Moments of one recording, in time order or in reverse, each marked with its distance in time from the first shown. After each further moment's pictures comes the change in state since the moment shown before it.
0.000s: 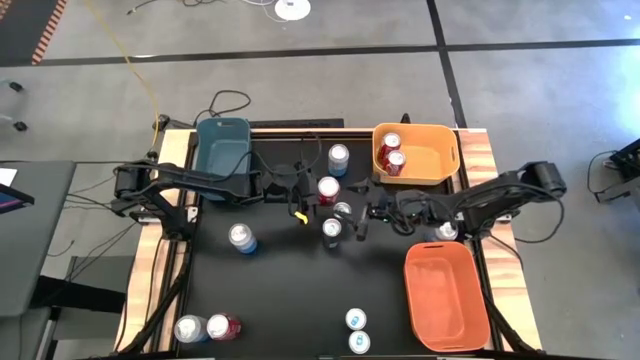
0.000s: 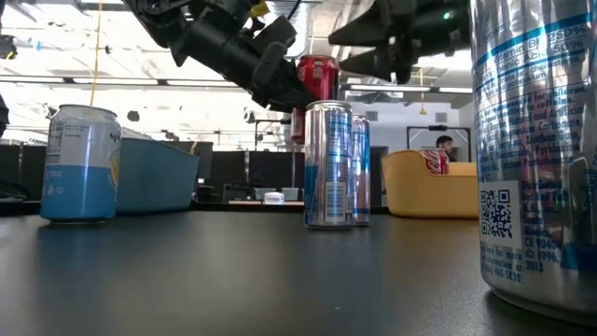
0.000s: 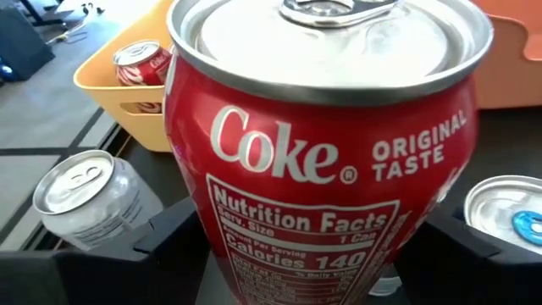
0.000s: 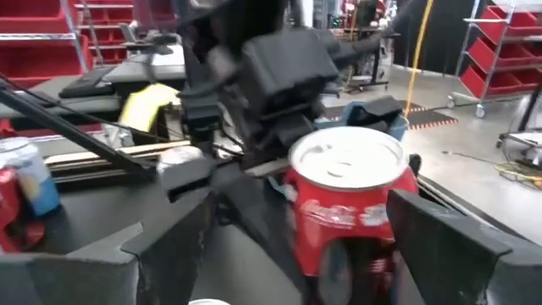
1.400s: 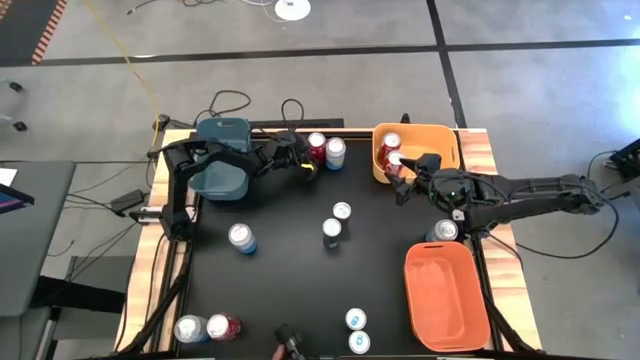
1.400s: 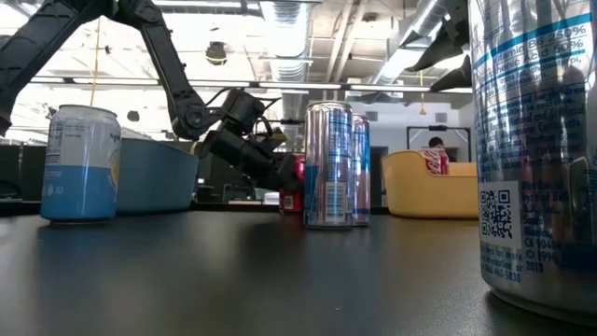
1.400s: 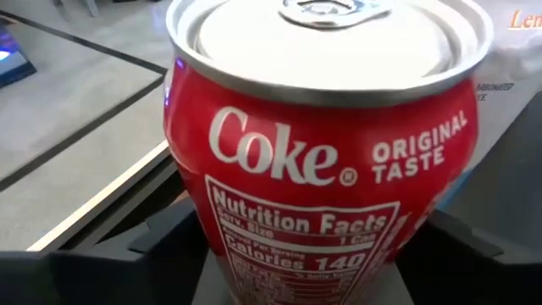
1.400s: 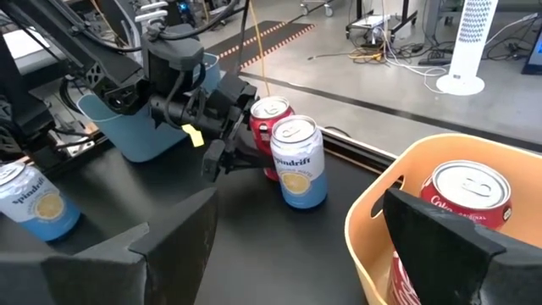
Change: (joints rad) left arm 0.451 0.430 0.001 0.436 0.098 -0.118; right arm -0.107 -0.609 -0.003 -0.935 0.255 0.420
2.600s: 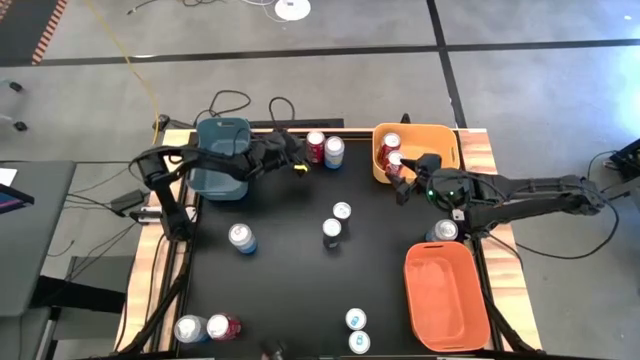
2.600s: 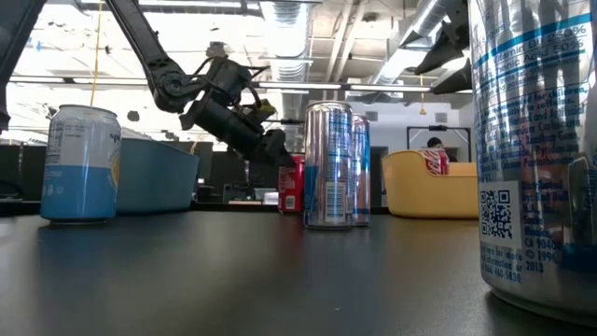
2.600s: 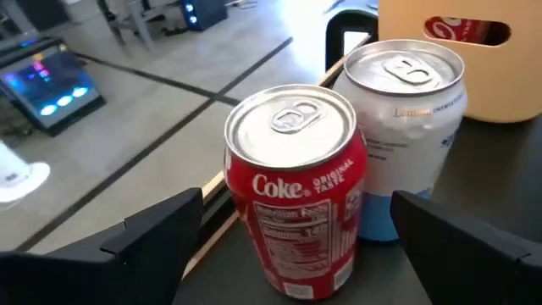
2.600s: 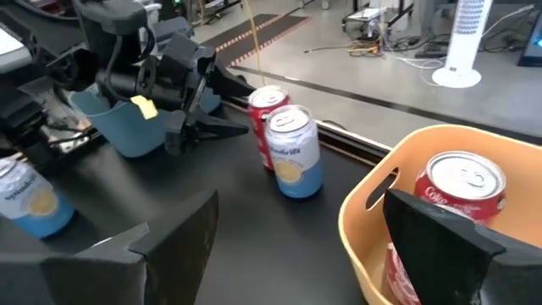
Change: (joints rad) left arm -0.046 -0.230 -0.113 -0.068 -0.163 0.079; right arm -0.012 0.000 0.000 -0.027 -0.001 0.019
